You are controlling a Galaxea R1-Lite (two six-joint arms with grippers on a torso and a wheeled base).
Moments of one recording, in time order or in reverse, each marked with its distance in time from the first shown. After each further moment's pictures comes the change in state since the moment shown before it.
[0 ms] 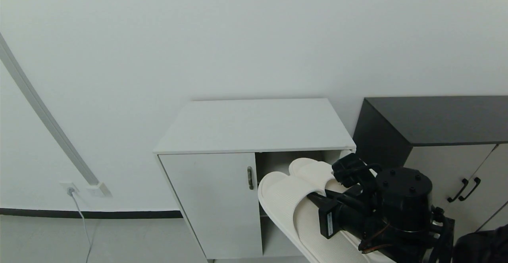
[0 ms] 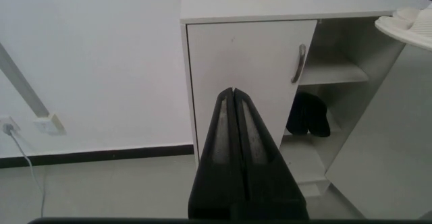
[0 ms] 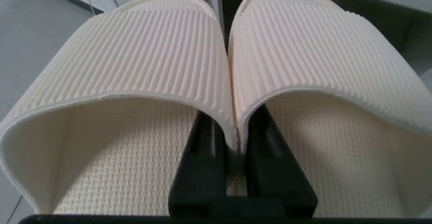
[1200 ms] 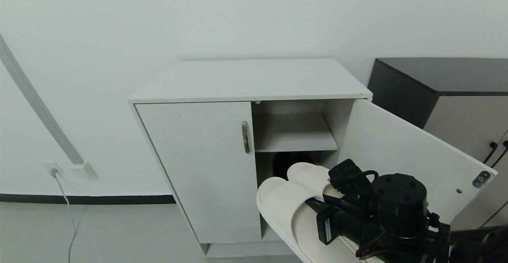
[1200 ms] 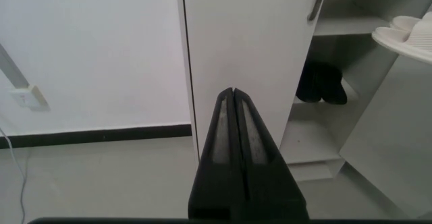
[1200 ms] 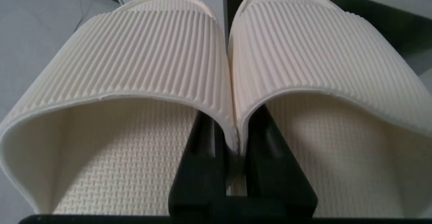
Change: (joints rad) left arm 0.000 0.000 0.000 0.000 0.001 0.000; right arm 0.012 0.029 0.019 -0.037 -0.004 -0.013
